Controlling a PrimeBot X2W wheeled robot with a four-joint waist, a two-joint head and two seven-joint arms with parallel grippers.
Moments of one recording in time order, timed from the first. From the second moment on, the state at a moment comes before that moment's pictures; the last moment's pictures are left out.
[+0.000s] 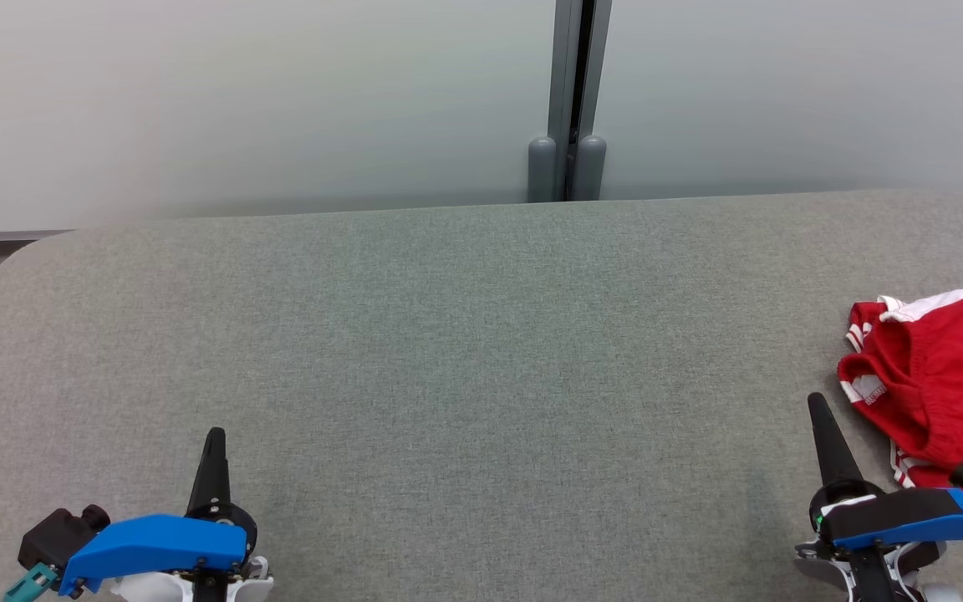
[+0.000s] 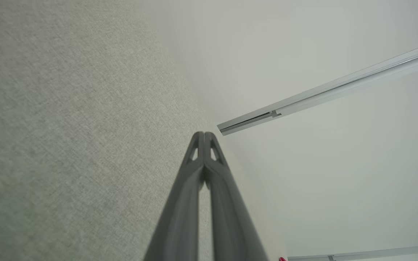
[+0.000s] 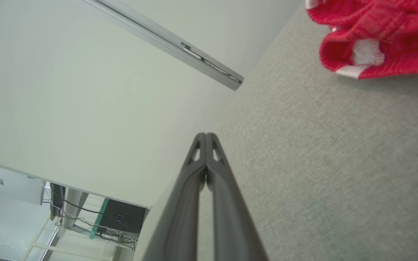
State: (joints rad) left arm -0.06 0.06 -0.01 0.29 -1.14 -0.06 -0.02; right arm -0.12 -0.05 -0.07 0.30 1.07 0.13 -0.02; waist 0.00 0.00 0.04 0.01
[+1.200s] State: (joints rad) left arm -0.09 0.05 0.07 0.26 -1.43 -0.10 0.07; right arm -0.11 -0.05 -0.10 0.27 1.41 0.13 0.07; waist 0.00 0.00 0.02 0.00
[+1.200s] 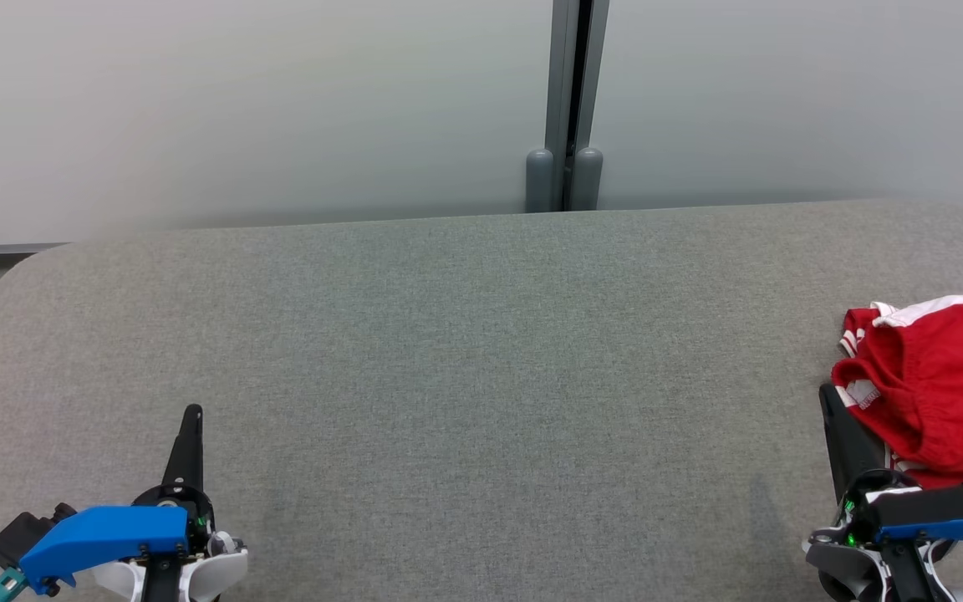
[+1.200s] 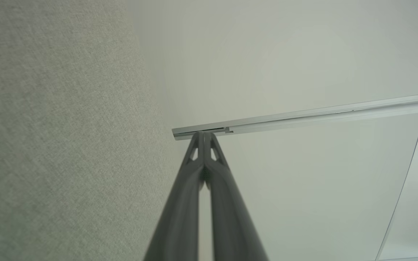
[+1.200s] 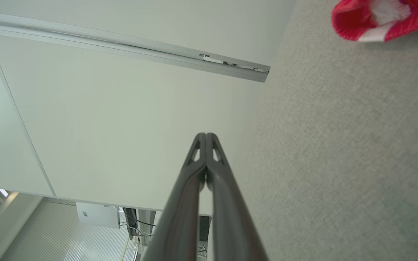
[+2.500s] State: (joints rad) left arm -0.10 0.05 0.12 0.25 -1.61 -0.13 0.11; right arm -0.11 -0.05 -0.11 0.25 1.61 0.13 0.11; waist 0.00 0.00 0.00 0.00
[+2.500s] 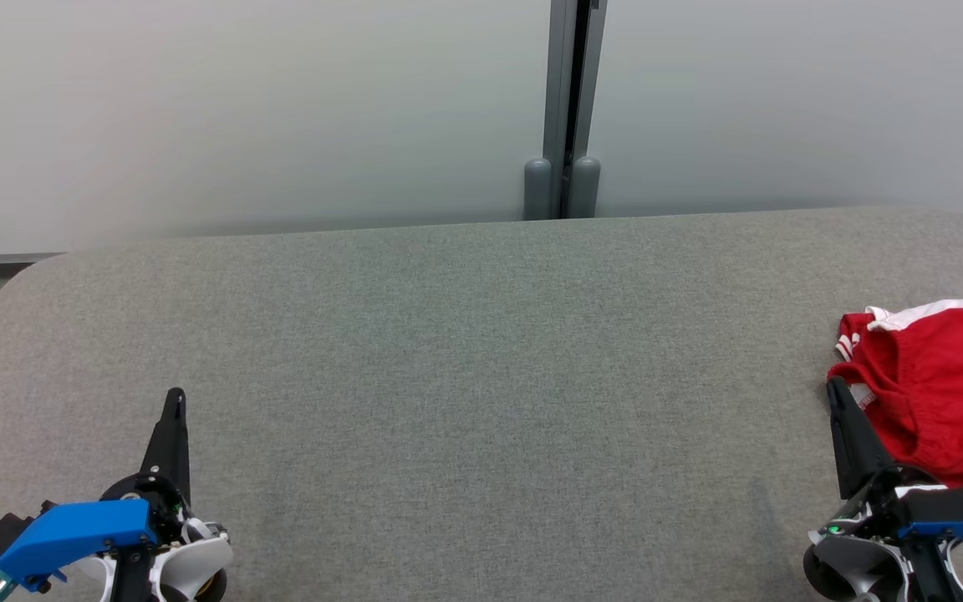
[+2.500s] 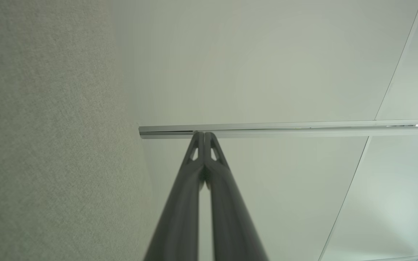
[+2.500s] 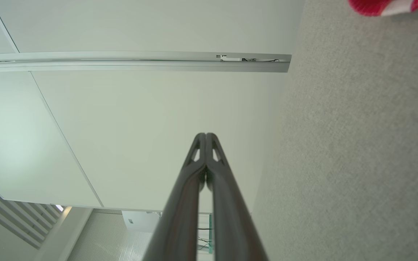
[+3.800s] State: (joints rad) left arm -0.10 0.05 0.12 0.25 -1.61 -0.13 0.11; right arm -0.11 -0.05 -0.11 0.25 1.61 0.13 0.11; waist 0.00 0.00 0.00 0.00
